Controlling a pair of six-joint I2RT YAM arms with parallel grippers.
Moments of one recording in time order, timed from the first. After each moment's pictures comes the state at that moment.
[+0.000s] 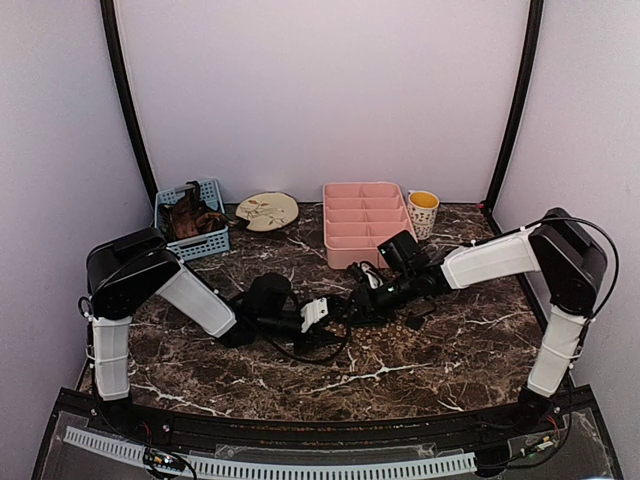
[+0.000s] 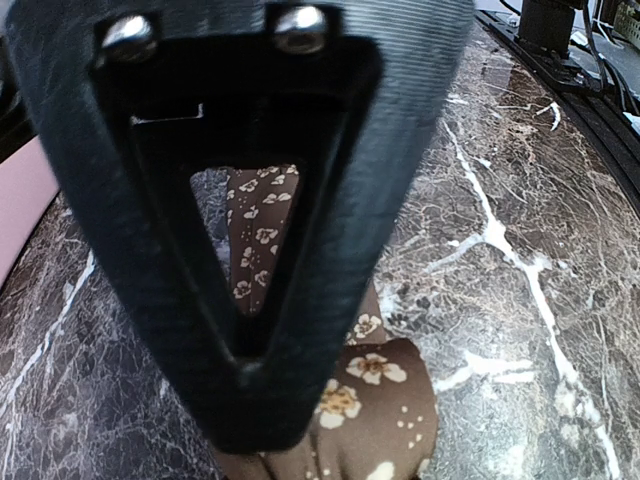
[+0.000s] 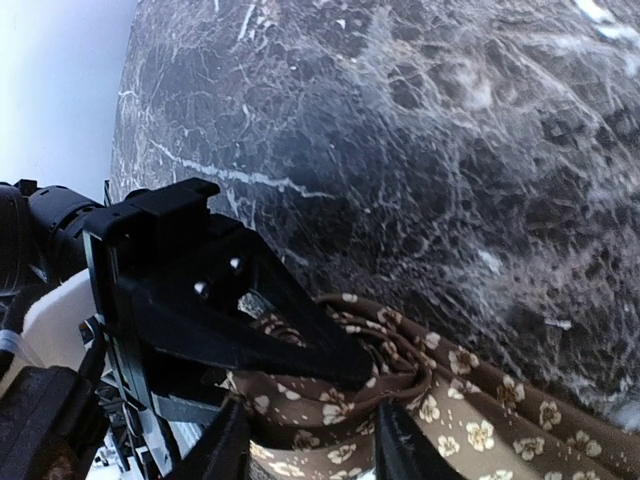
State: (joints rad) left arm -0.88 2.05 0.85 0.66 0.47 0.37; right arm 0.74 1.81 0.99 -0.11 -0.66 0.61
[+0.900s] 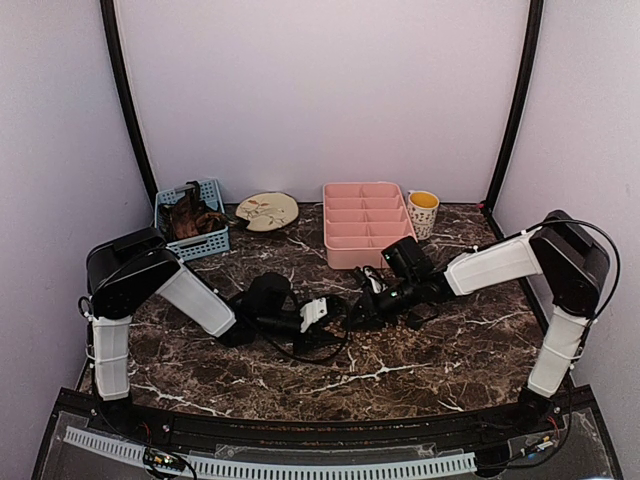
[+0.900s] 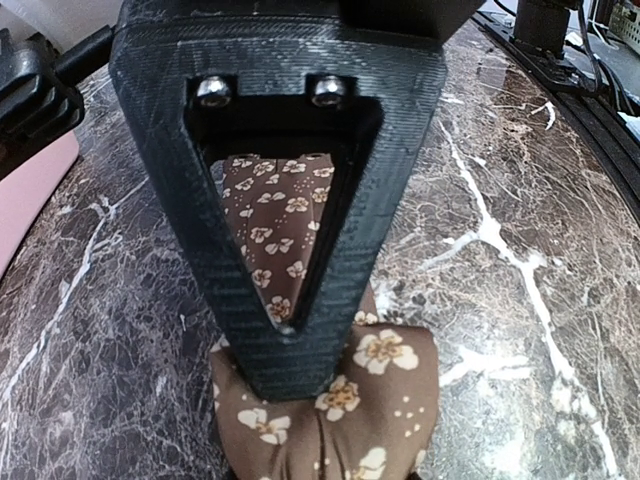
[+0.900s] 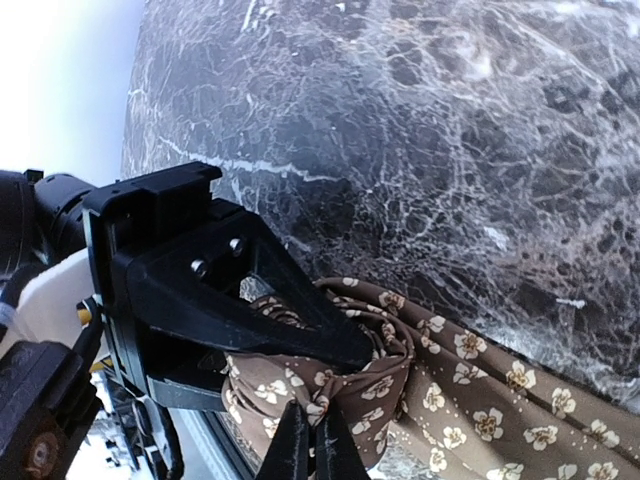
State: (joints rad) left arm -0.88 2.05 0.85 0.67 0.49 0.36; right arm 0.74 1.80 0.93 -0.02 -0.68 0.65
